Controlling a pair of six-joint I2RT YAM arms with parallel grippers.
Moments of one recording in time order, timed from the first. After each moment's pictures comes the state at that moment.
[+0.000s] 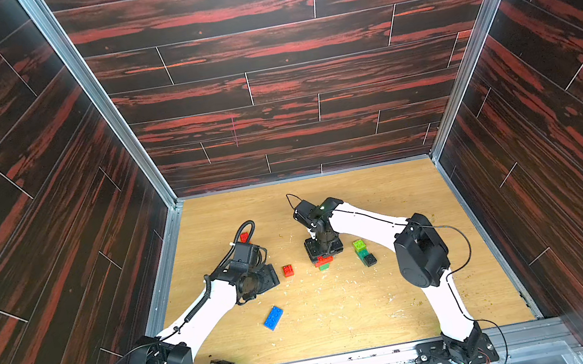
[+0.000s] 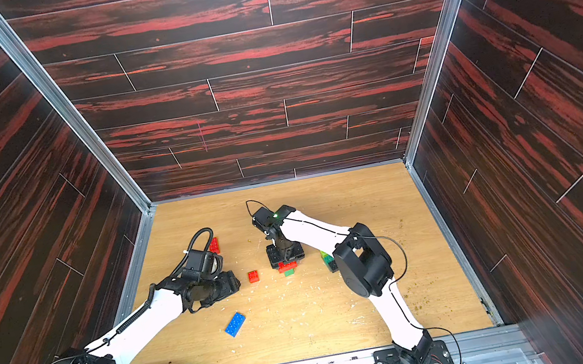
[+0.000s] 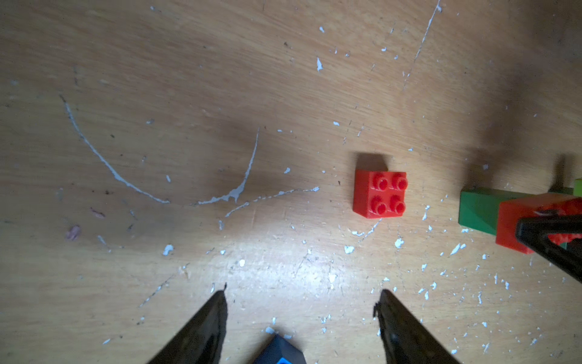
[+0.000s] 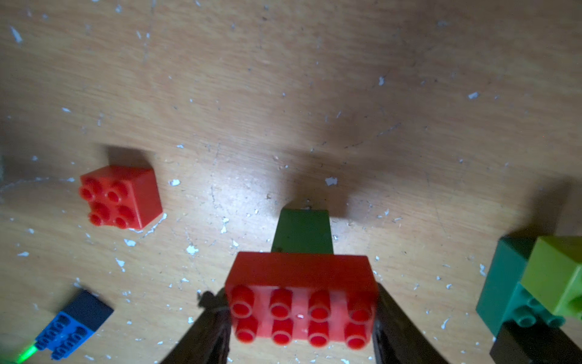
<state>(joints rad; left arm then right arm) -0.34 1.30 0.74 -0.56 0.10 -0.63 0.79 2.18 1.86 -1.15 -0.04 0.52</state>
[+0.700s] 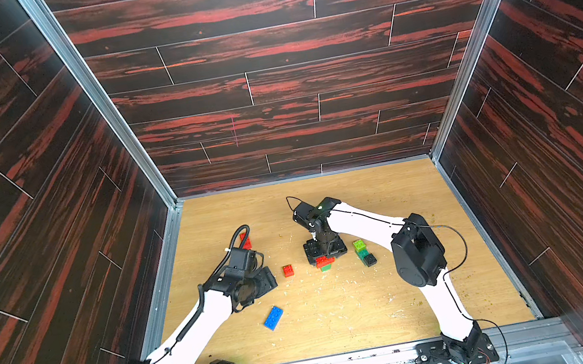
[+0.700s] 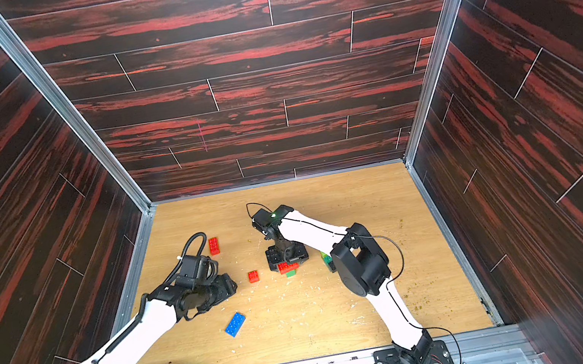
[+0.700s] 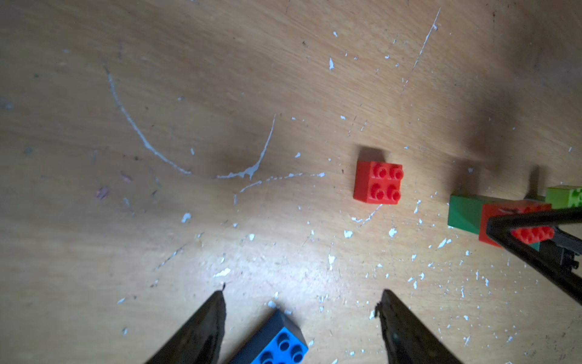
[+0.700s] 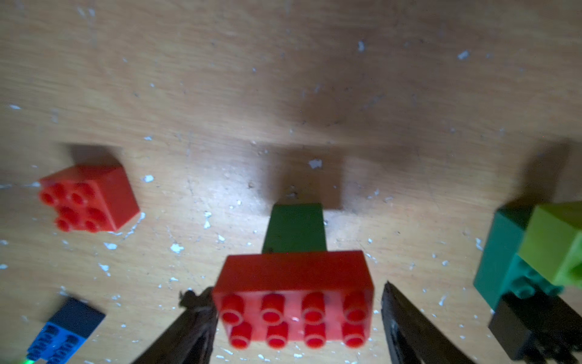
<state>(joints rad) -0.35 1.16 0.69 -0.60 0.09 -0.71 0.79 2.20 1.88 -1.19 -0.04 0.56</state>
